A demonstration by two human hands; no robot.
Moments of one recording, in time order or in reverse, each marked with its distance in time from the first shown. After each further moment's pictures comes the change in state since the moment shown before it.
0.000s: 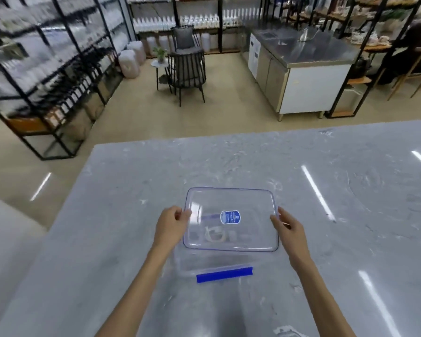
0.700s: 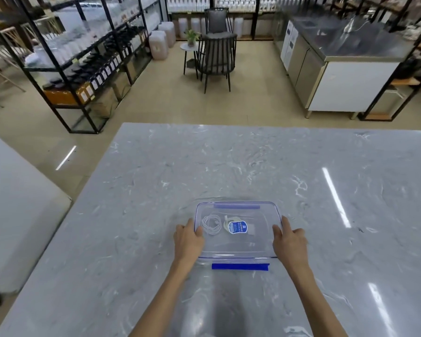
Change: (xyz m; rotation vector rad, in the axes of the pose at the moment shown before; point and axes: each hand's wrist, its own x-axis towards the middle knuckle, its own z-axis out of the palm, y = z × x) left_hand -0.038 -0.047 0.030 0.250 -0.015 -0.250; right_hand -0.009 0.030 0.046 -0.878 0.029 -0.006
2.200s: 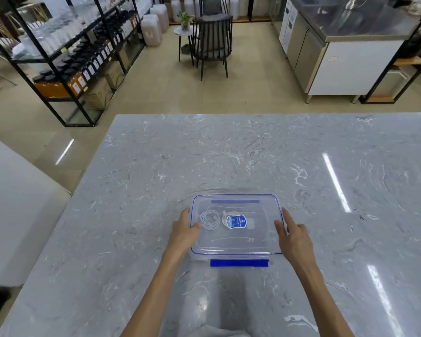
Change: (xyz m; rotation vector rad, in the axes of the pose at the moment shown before) left_hand 0.019 -0.015 -0.004 -0.245 -0.172 -0.075; right_hand -0.006 0.011 -0.008 0.080 -0.148 0.051
